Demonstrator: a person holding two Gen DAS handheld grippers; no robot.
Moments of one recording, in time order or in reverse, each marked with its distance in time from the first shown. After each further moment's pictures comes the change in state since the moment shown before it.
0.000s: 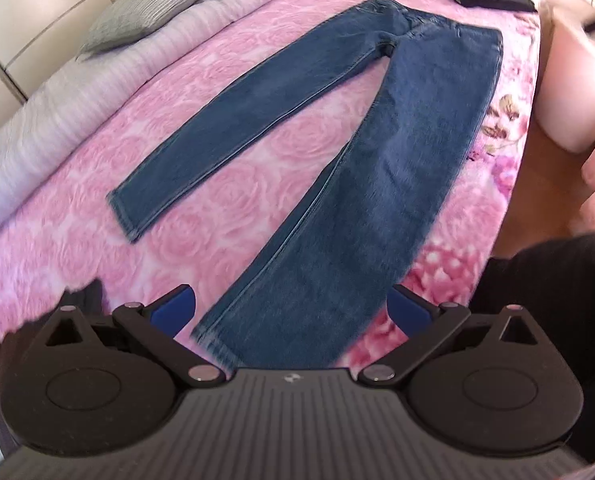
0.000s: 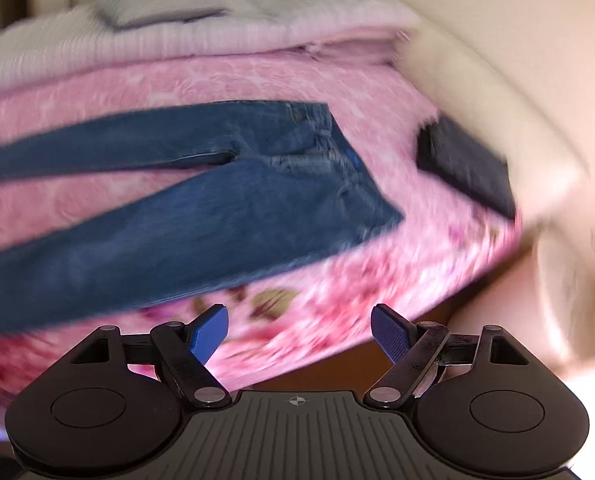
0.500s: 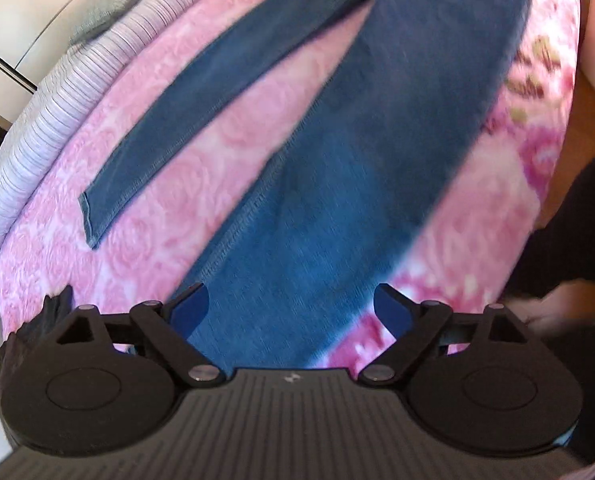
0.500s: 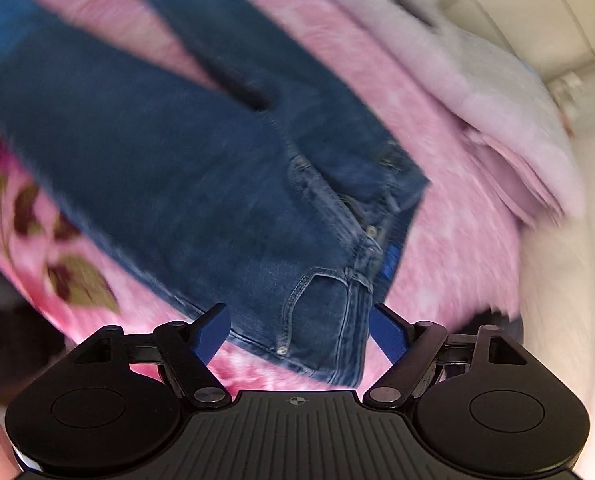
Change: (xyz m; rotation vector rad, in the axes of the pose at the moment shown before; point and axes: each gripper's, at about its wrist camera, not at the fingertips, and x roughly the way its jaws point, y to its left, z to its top) left arm 0.098 -0.118 0.033 0.061 0.192 0.153; right arm 0.218 -0.096 0.036 -0.890 -0.091 0.136
